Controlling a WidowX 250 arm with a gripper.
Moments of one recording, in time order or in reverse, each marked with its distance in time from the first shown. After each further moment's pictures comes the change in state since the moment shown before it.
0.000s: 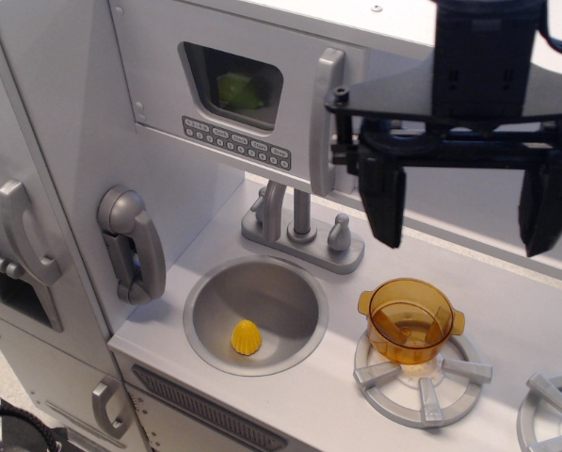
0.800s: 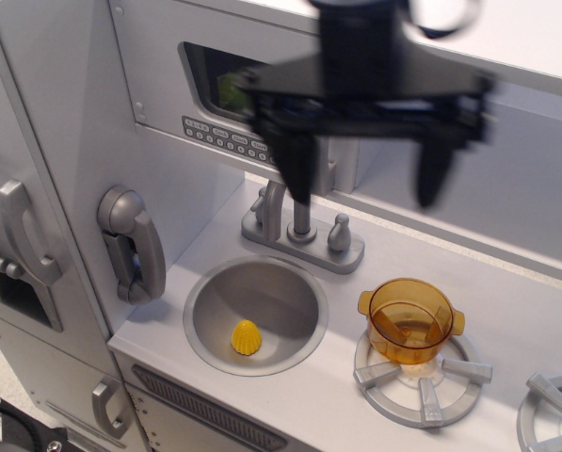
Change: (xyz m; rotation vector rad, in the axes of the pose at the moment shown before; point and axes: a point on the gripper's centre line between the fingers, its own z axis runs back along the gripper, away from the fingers) arm 0.045 0.061 -0.008 0.012 -0.117 0.004
